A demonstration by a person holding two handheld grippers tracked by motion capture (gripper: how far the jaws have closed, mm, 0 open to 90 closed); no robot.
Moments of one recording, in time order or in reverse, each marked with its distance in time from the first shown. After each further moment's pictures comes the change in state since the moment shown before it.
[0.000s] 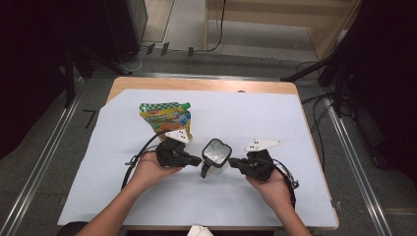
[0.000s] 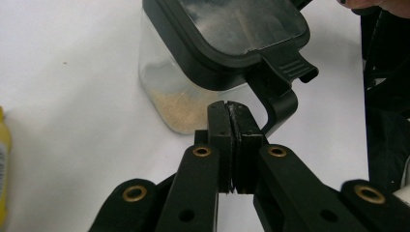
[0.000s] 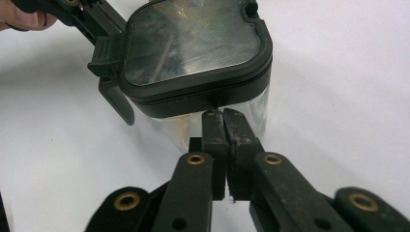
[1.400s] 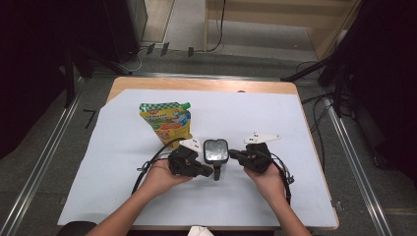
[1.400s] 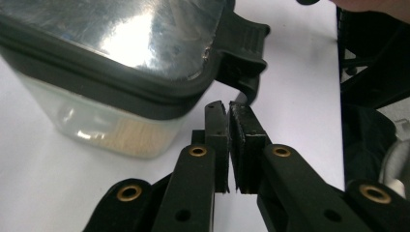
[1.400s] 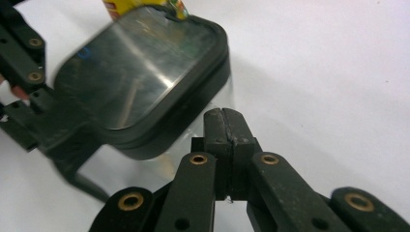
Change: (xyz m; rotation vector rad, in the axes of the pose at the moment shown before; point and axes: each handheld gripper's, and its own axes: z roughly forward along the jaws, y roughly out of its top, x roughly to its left) left arm -0.025 0.007 0.021 0.039 -0.072 0.031; right arm -0.013 0.009 0.011 -0.052 -0.062 0.041
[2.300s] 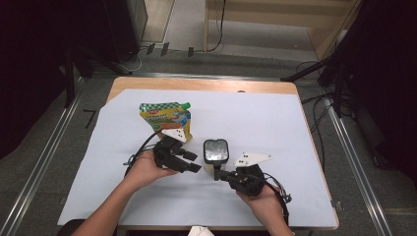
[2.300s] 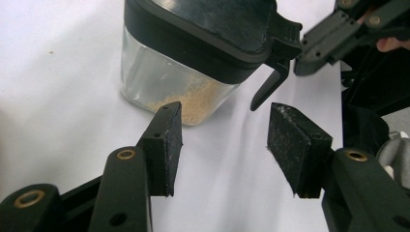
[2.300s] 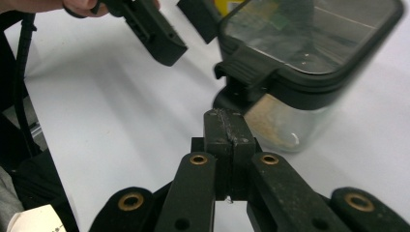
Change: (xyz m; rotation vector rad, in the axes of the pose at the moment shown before) left arm 0.027 -0.011 -0.032 -0.039 0.011 -0.057; right arm 0.063 -0.017 -0.016 0.046 0.096 -0.070
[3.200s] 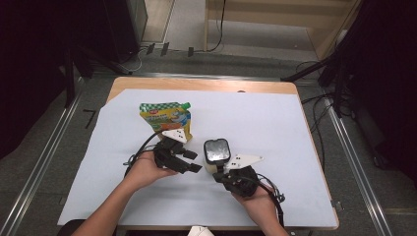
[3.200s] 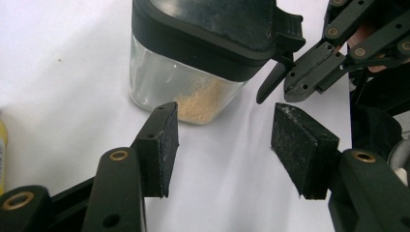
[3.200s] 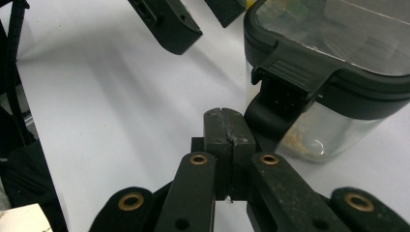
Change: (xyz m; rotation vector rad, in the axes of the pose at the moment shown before) left arm -0.004 0.001 0.000 -0.013 0.024 0.035; right arm 0.003 -0.002 0.014 0.030 0.005 -0.040
